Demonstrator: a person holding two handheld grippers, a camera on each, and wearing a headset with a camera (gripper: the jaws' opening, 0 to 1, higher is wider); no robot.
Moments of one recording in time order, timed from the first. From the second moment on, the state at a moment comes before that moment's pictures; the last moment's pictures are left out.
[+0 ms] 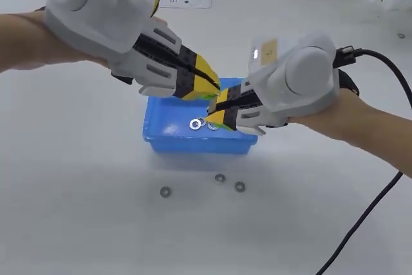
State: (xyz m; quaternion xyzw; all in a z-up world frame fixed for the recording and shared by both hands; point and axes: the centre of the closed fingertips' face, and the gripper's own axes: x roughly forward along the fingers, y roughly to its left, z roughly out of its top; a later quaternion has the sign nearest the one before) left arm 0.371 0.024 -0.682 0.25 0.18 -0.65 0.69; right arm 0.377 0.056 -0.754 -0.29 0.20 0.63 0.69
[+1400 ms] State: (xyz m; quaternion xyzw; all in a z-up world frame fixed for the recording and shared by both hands) left arm 0.233 0.075 -0.657 0.25 0.20 -0.62 0.71; right arm 0.243 0.101 -0.731 -0.30 0.15 0.68 0.66
